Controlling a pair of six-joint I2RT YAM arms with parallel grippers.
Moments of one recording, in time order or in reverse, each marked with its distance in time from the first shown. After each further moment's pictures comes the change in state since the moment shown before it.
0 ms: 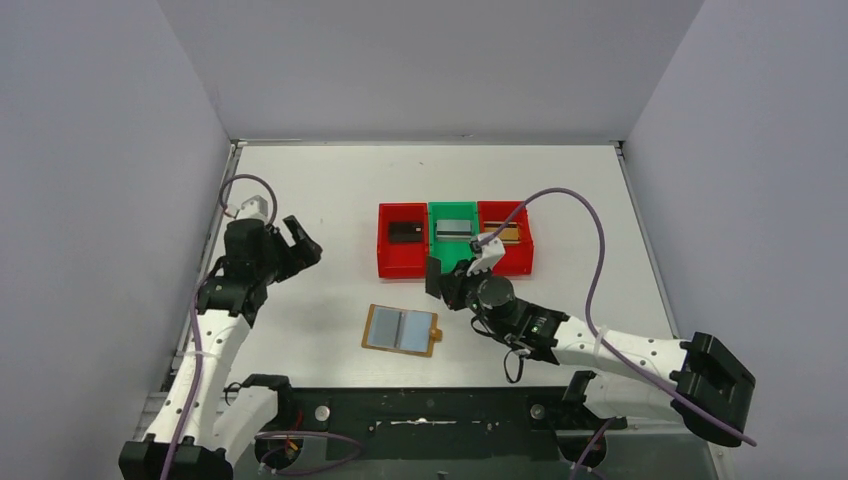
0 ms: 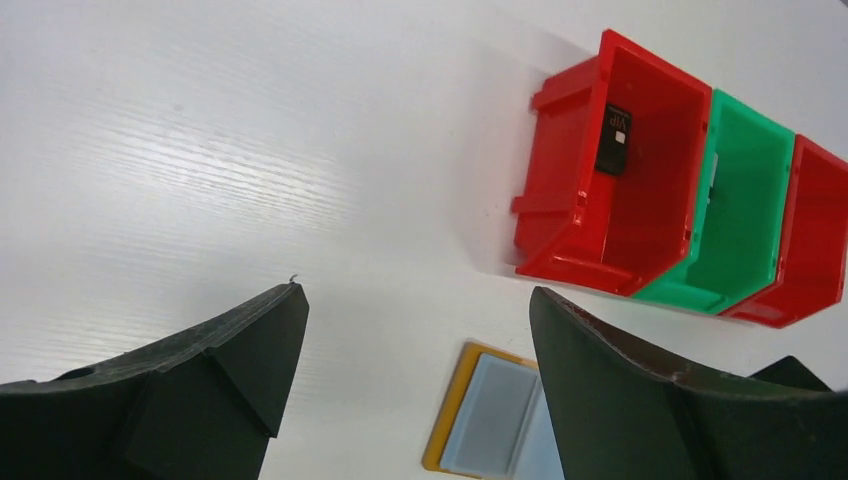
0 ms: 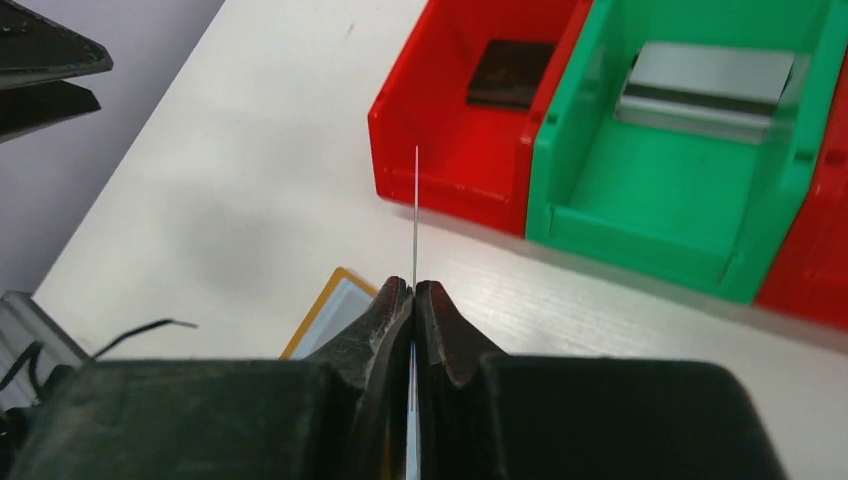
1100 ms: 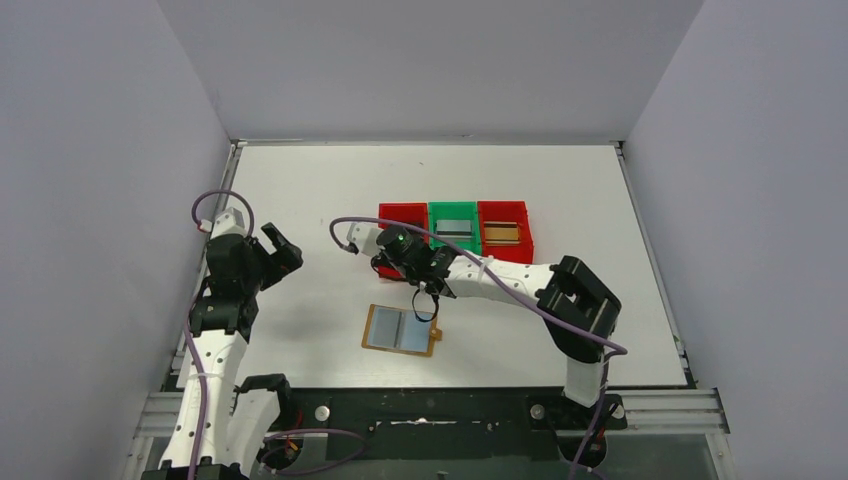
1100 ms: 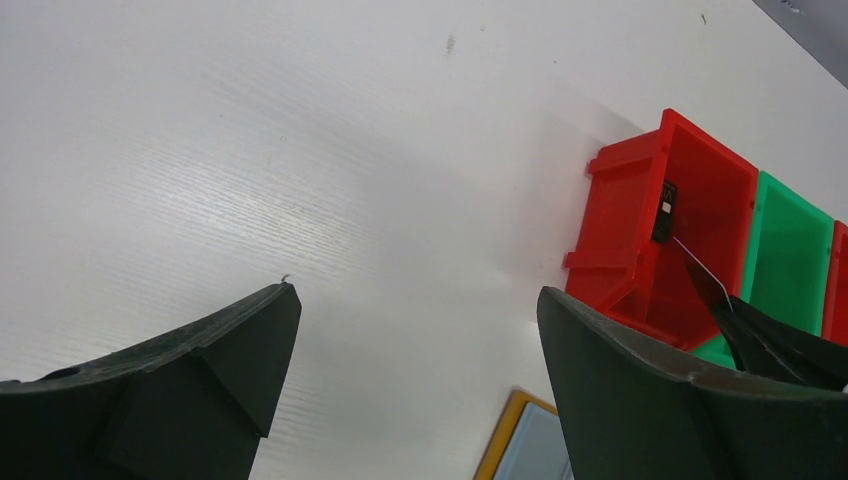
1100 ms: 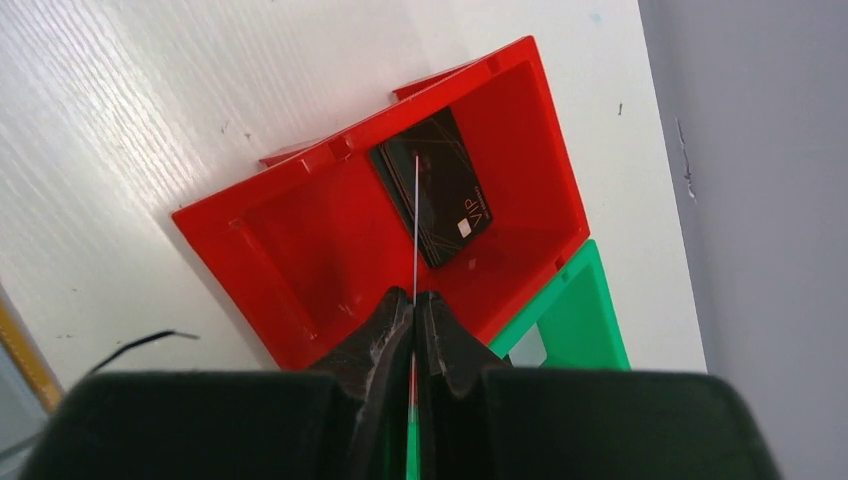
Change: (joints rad) left arm 0.190 -0.140 -0.104 0.059 -0.016 0.050; right arm -0.019 0.752 0.811 -0.395 -0.001 -1.122
